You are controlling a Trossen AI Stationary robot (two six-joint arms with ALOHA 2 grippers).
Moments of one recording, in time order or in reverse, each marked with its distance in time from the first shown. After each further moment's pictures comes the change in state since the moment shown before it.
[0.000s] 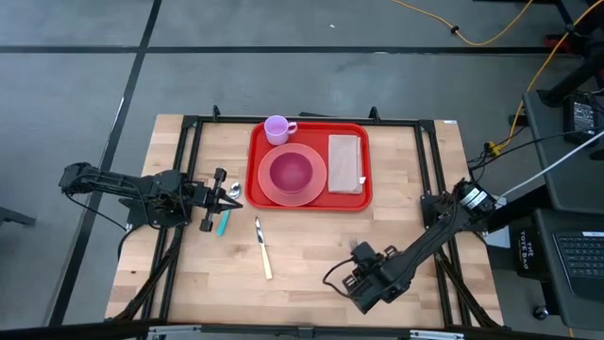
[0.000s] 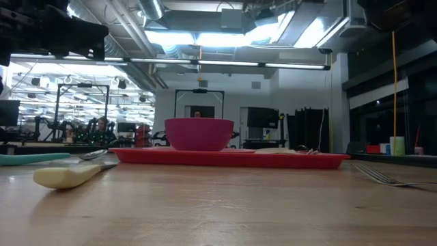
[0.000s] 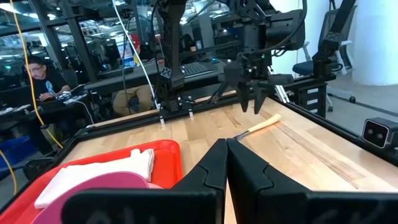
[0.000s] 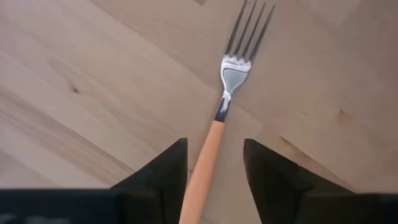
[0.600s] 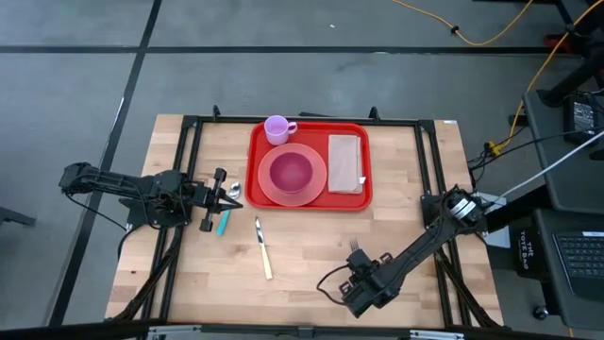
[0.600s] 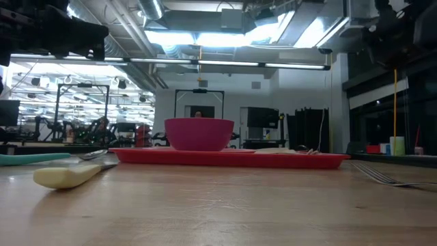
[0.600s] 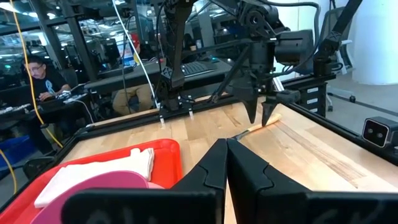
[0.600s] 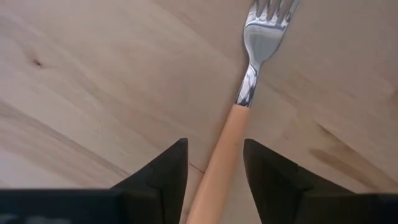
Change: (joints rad) left arm 0.000 0.000 0.000 -0.003 0.000 0.000; right arm 0.000 0.111 0.000 0.080 -0.077 0.001
